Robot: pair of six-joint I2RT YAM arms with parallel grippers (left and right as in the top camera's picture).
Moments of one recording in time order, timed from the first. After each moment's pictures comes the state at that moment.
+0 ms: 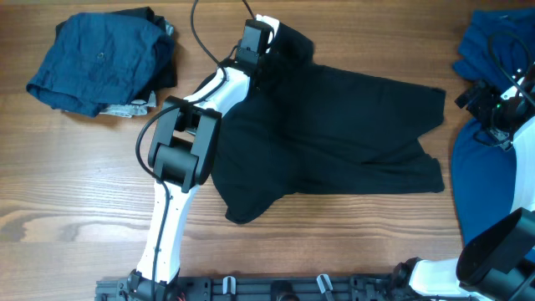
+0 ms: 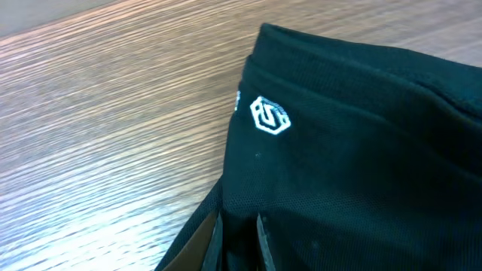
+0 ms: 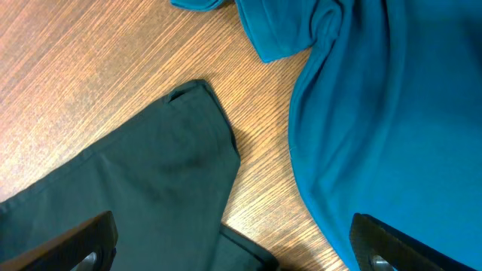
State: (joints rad) left arm -0.39 2.49 1.84 -0.07 -0.13 0.01; right arm -0.49 1.60 1.28 -0.75 -0.10 0.32
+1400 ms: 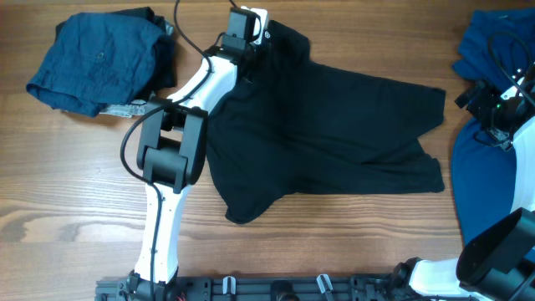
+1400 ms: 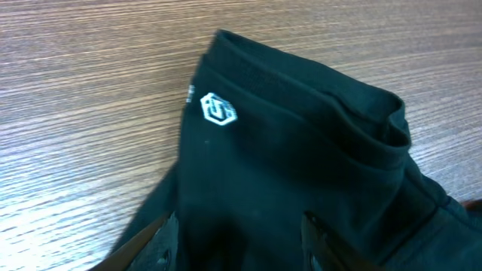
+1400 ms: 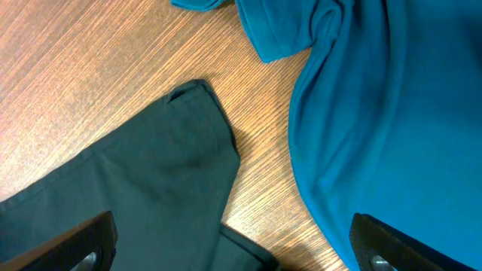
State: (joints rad) left arm -0.34 2.44 1.89 -0.24 0.12 -0.15; right arm -0.49 1.60 1.28 -0.75 -0.10 0.32
